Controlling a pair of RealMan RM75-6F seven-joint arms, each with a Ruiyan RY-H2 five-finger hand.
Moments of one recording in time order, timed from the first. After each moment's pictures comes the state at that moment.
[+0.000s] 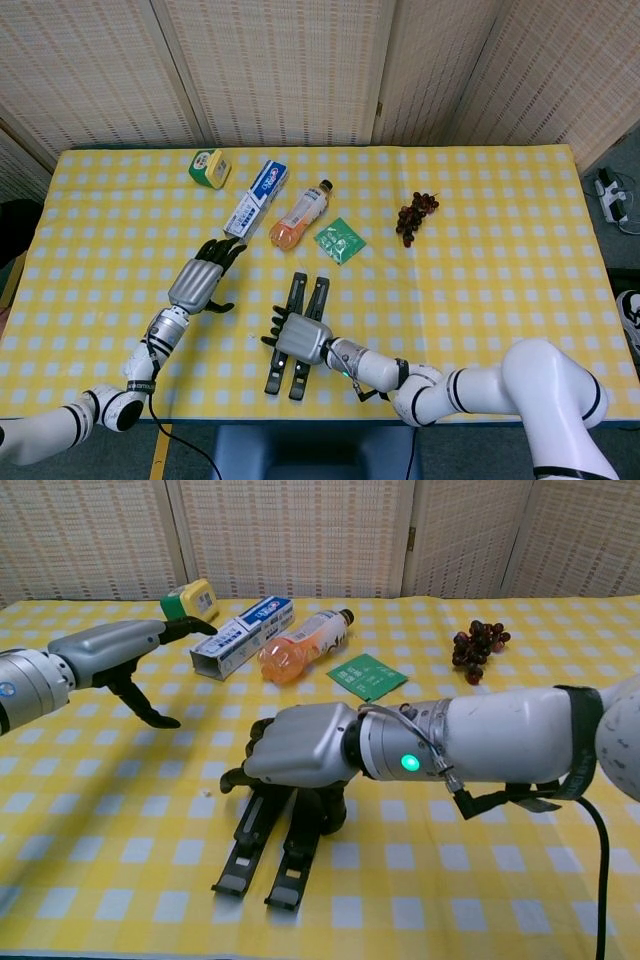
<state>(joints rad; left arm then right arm) -0.72 -1.60 -0.15 -1.20 1.31 0.97 0.03 1.17 -1.69 0.04 -1.40 -1.16 0.57 -0.65</state>
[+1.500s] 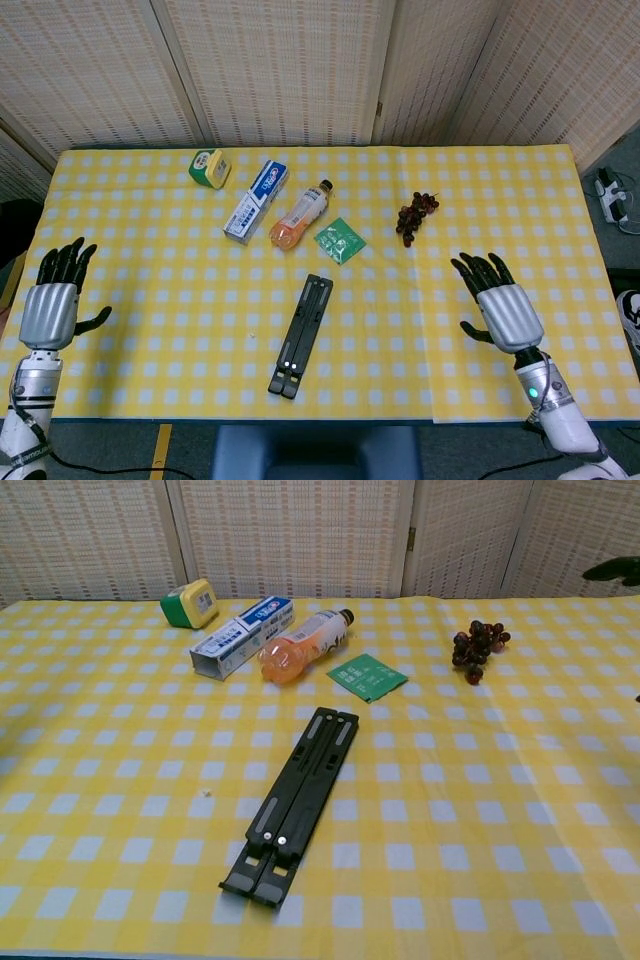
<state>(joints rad) -0.33 -1.25 -0.10 -1.50 1.31 1.44 0.10 0.45 -1.18 -0.10 -1.73 -1.32 1.41 -0.20</state>
